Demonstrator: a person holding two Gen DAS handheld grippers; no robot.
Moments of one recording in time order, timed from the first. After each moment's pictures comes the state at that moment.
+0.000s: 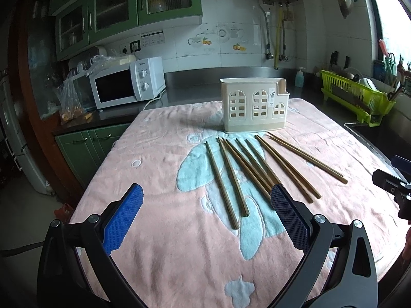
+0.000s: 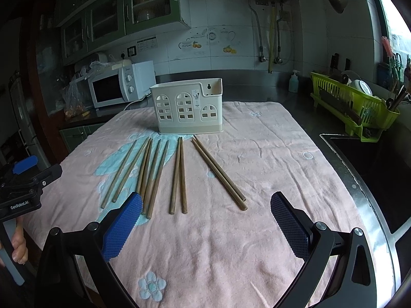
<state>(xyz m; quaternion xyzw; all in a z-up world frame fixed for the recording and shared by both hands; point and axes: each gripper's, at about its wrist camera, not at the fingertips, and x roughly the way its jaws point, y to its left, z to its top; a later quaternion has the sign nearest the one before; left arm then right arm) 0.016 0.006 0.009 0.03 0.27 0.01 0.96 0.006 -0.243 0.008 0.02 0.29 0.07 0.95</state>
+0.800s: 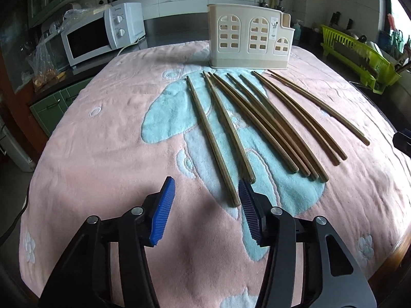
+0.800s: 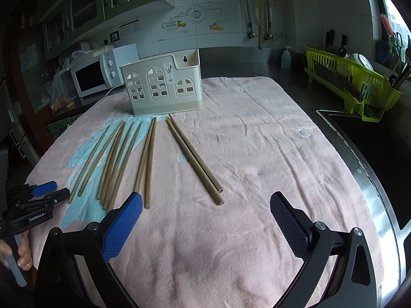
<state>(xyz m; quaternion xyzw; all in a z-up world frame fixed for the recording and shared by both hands) 0.083 0.000 -0.076 0.02 0.41 -0.03 0.91 0.053 -0.276 -0.034 0.03 0.35 0.05 0.94</state>
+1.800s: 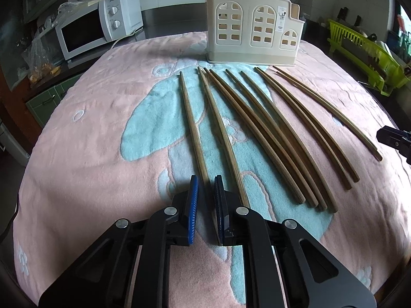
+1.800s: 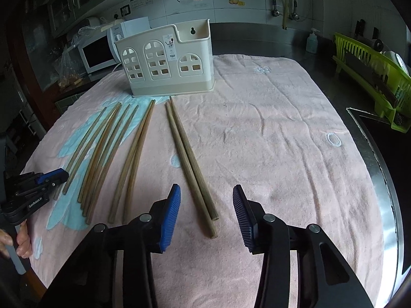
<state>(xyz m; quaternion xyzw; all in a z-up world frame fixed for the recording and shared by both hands) 0.120 -0.014 -0.083 0.02 0.43 -0.02 0.90 0.127 -0.280 -0.052 0.01 0.42 0.12 0.90</state>
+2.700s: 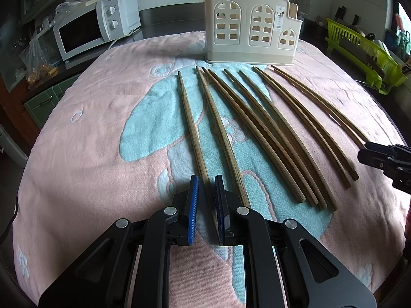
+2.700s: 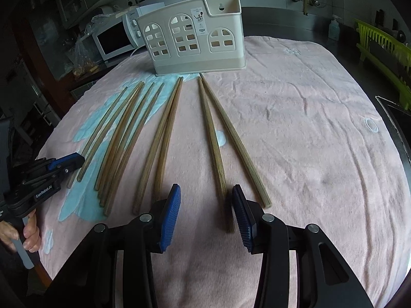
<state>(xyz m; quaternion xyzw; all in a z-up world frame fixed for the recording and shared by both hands) 0.120 -0.014 -0.084 0.02 0.43 -0.03 0.90 0.134 -0.248 -0.076 0.02 0.45 0.16 0.88</state>
